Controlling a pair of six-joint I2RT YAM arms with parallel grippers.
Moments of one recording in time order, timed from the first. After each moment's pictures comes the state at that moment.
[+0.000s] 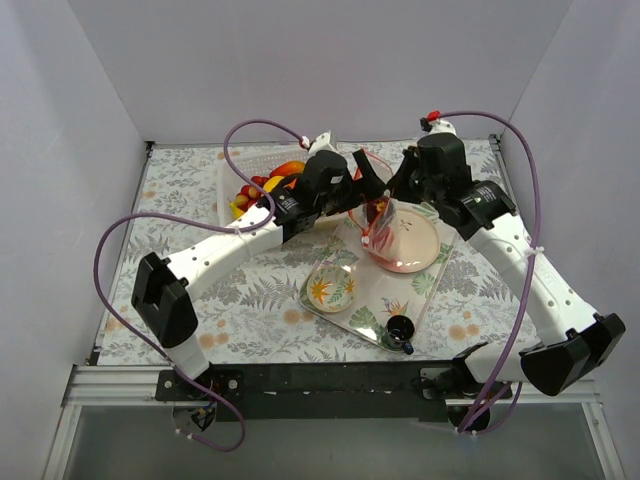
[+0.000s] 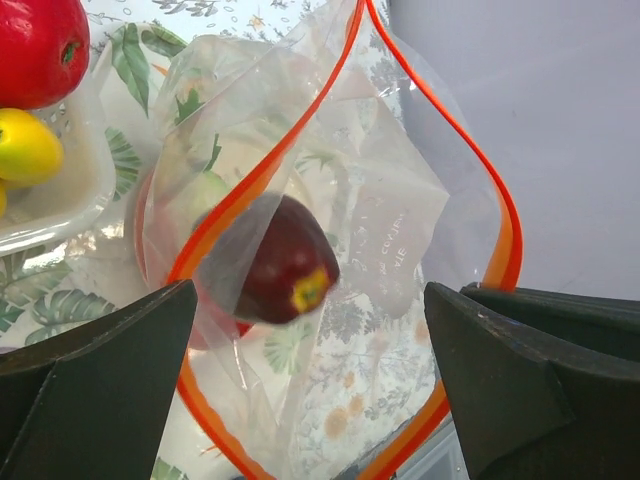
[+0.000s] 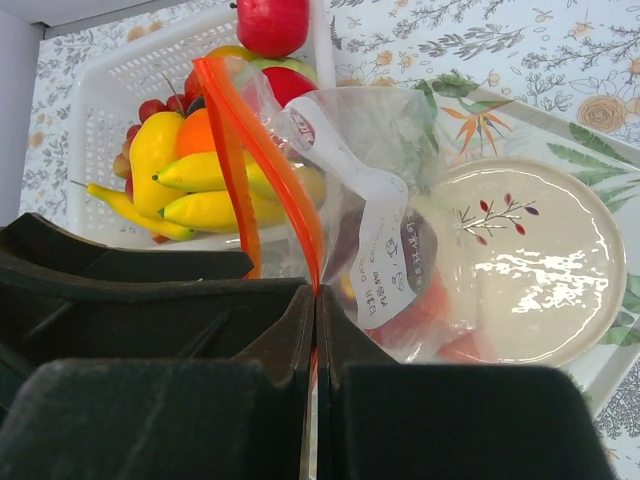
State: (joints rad) left arm -0.83 1.69 1.57 -0.30 -0.19 -0.92; right arm 0.55 1.31 1.47 -0.69 0.16 0.55
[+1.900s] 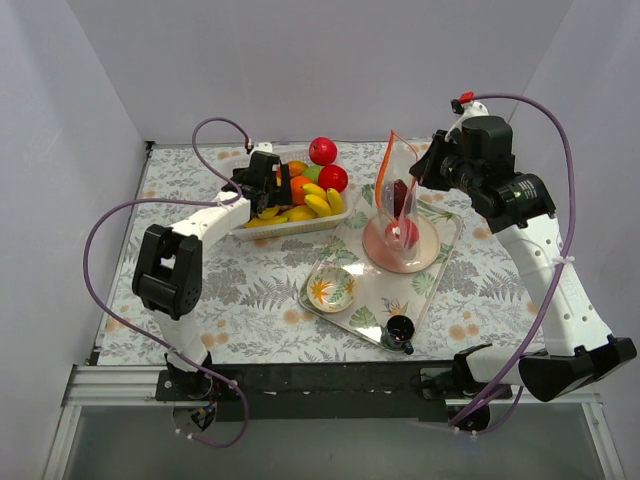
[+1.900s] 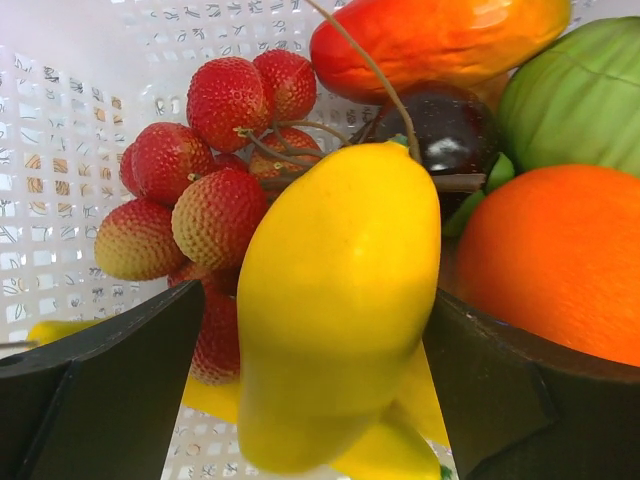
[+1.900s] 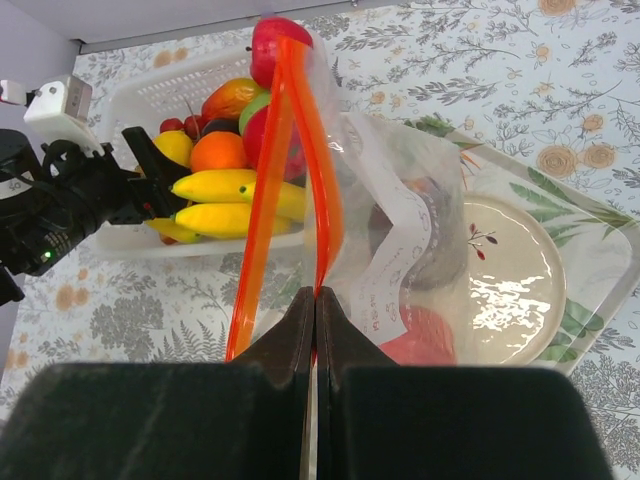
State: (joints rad) left arm -0.40 1.81 1.35 -0.26 -0.35 -0.33; right arm 0.38 1.28 1.61 -0.79 -0.02 0.42
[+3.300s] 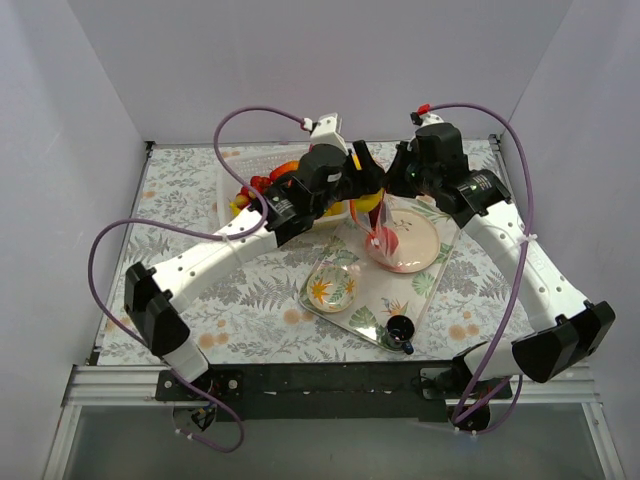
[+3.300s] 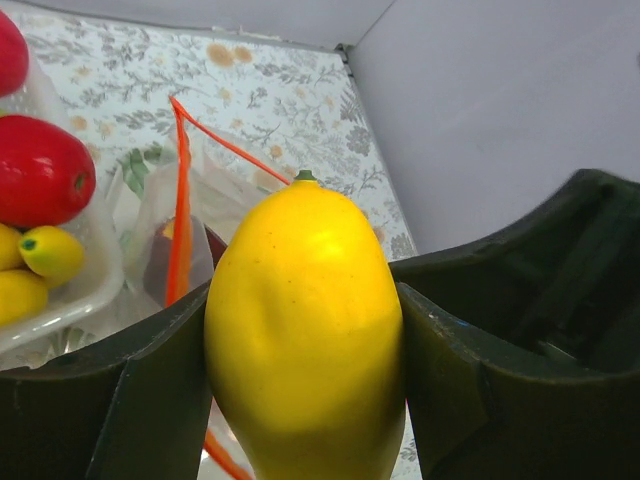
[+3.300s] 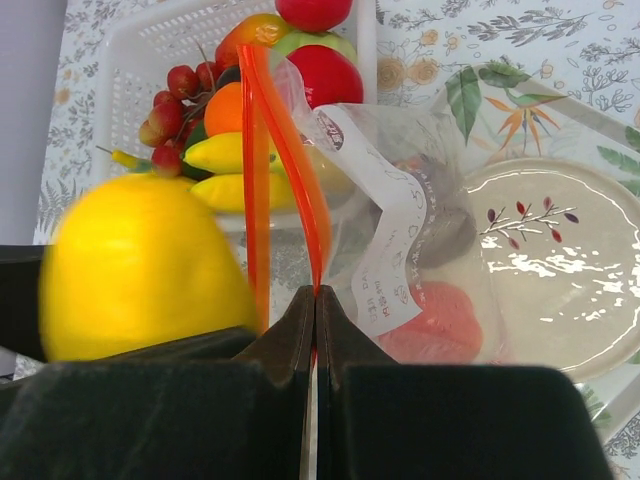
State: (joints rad) left arm -0.87 1.60 1.63 -0.26 -0.31 -0.68; right arm 0.51 1.38 1.55 -0.71 0.02 0.50
